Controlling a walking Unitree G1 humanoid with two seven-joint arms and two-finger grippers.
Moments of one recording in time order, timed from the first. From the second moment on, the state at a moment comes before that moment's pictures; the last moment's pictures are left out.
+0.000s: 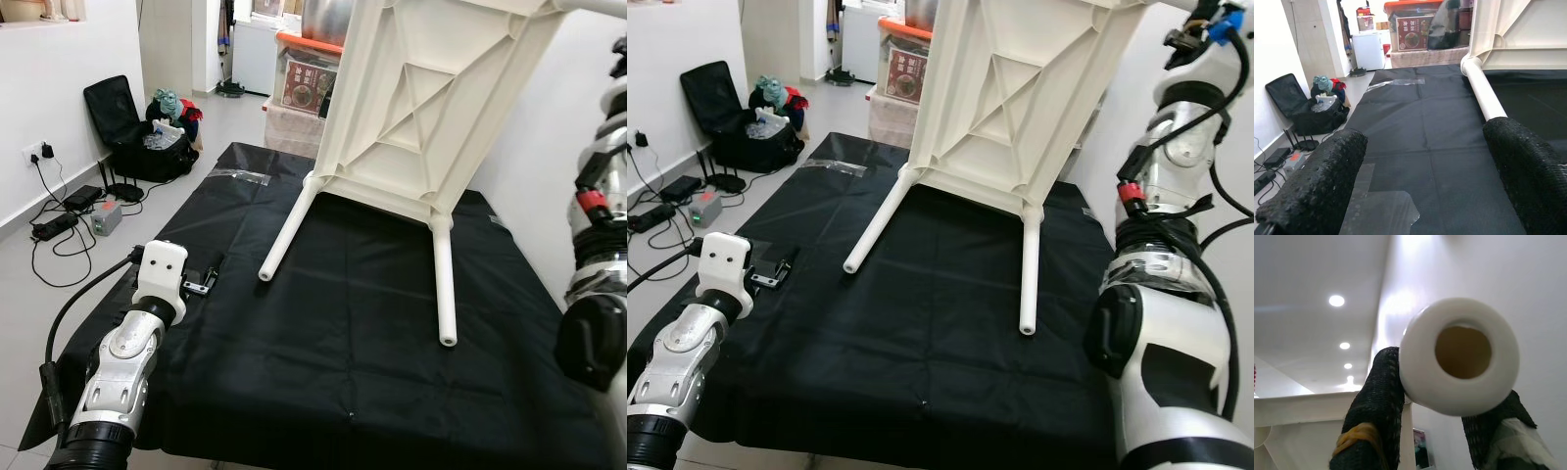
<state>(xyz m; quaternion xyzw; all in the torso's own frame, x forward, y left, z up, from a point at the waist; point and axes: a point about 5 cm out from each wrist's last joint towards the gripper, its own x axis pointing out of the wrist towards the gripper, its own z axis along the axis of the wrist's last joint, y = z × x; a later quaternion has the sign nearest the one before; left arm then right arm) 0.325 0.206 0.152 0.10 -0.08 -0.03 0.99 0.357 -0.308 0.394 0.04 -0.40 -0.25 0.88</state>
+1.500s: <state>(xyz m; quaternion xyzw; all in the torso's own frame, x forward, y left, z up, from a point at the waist) 0.324 0.202 0.152 0.10 -0.08 -0.03 0.99 0.355 -0.228 0.385 -0.04 -0.47 0.00 0.88</state>
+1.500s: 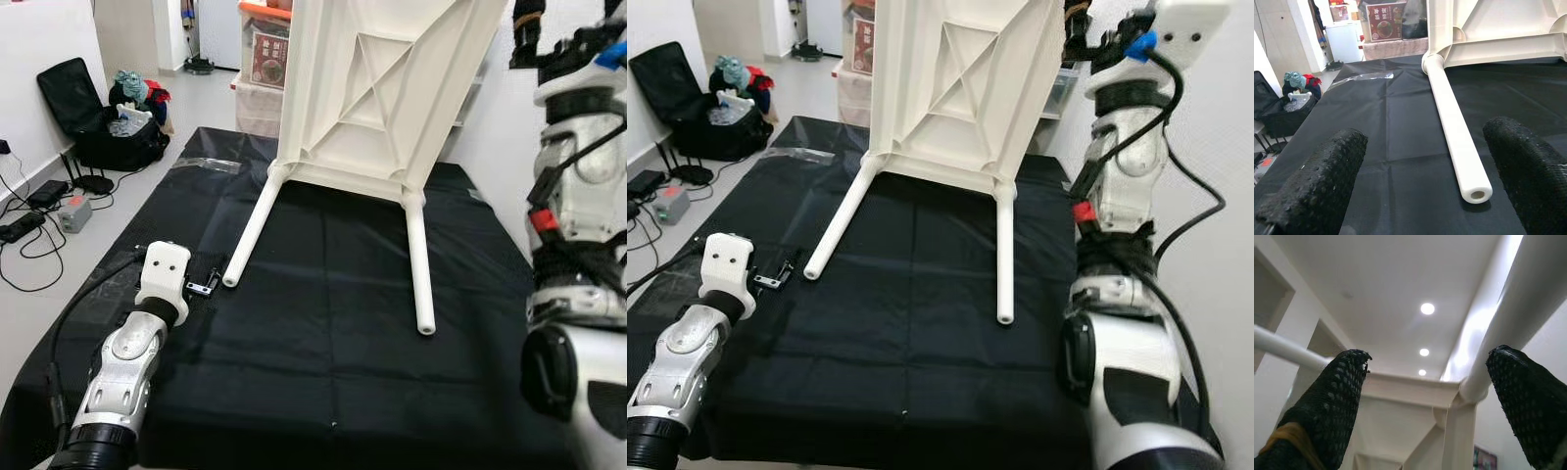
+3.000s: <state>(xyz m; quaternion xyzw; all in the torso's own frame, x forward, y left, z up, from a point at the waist) 0.322 0.208 0.154 0.10 -0.08 -0.02 0.99 0.356 -0.210 0.113 -0.04 0.23 0.02 0.97</state>
